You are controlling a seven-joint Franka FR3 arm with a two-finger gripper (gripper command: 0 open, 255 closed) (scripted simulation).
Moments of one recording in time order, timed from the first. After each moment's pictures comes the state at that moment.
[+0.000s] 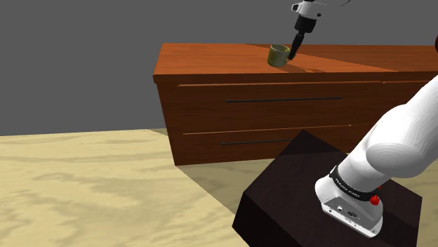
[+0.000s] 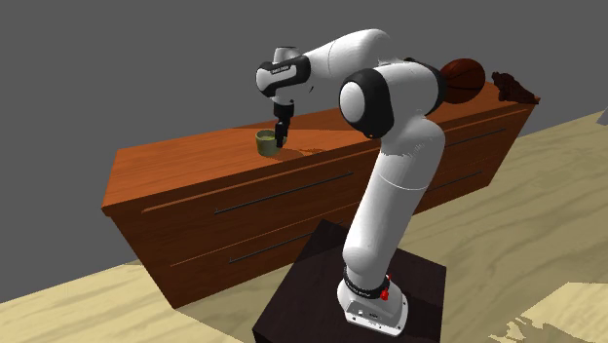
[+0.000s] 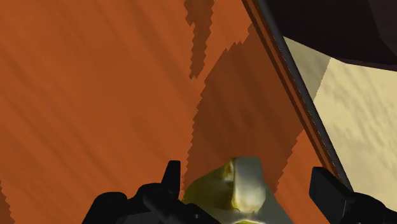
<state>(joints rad) -0.03 -0.10 -0.54 -2.05 0.07 1.95 -0.94</state>
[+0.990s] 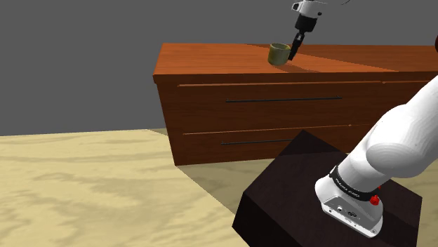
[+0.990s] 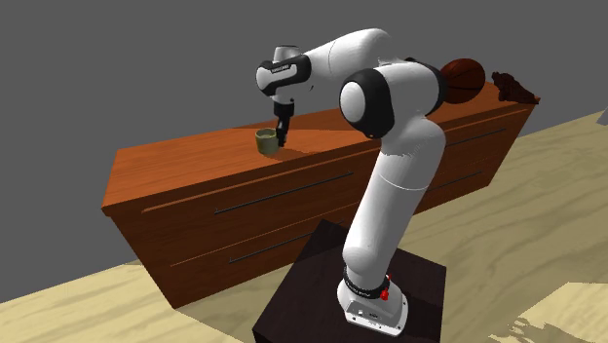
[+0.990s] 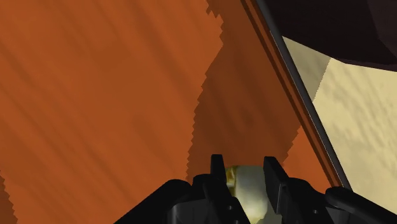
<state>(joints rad) -0.03 -0.11 -0.54 -2.04 0.07 1.94 -0.94</state>
